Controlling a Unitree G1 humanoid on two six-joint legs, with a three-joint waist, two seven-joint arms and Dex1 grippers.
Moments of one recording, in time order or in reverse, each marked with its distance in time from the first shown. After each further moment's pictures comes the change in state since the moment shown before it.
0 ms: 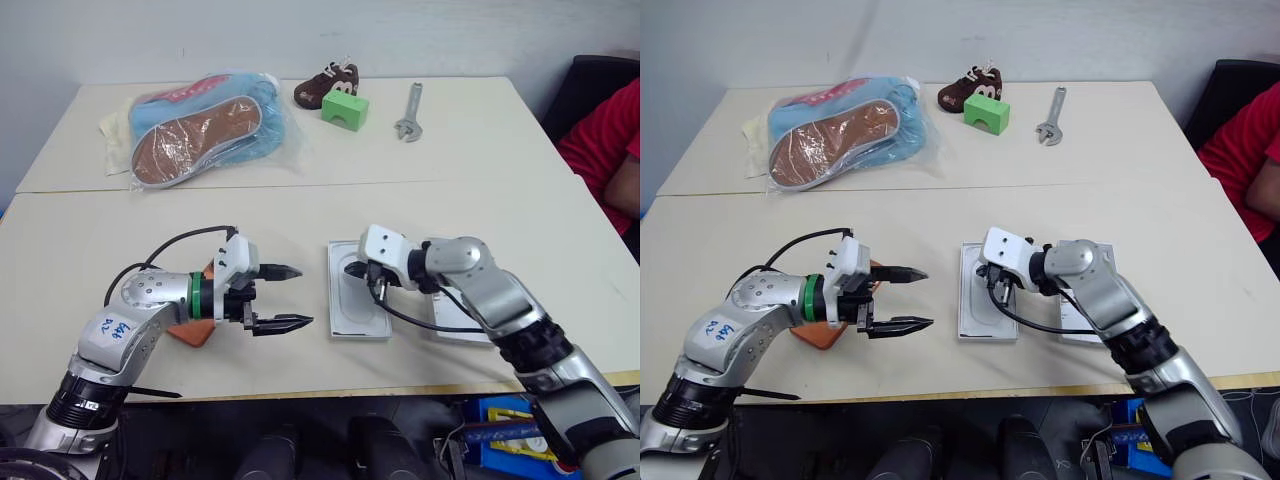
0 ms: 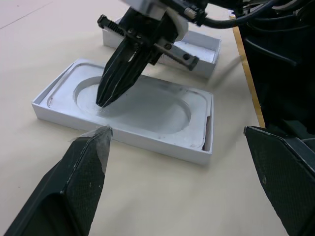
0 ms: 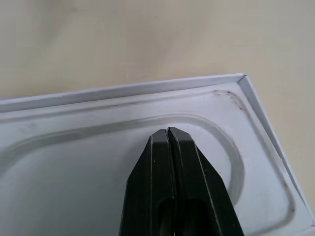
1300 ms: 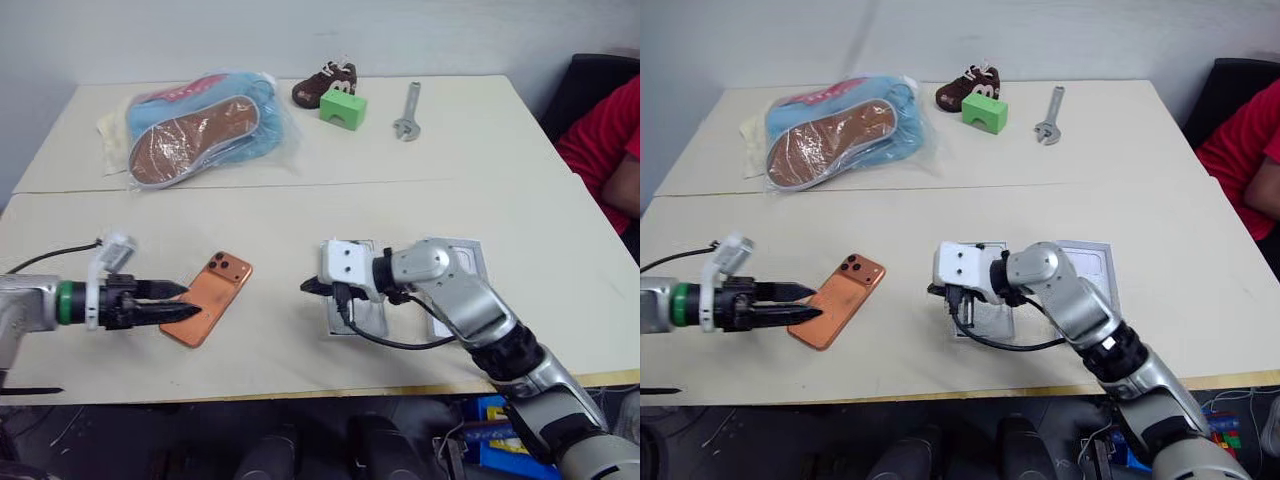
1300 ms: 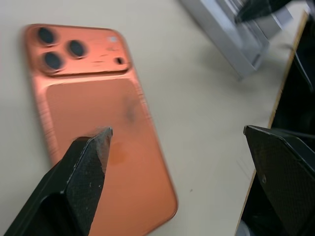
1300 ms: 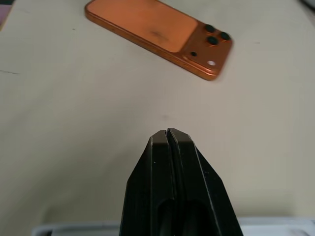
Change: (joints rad) left arm 0.029 0.428 0.235 0.424 -0.099 0.436 -0.216; right arm -0.067 0.205 0.128 -0.039 -0.045 -0.026 0.090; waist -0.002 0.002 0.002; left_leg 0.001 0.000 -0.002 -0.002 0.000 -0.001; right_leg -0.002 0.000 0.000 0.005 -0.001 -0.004
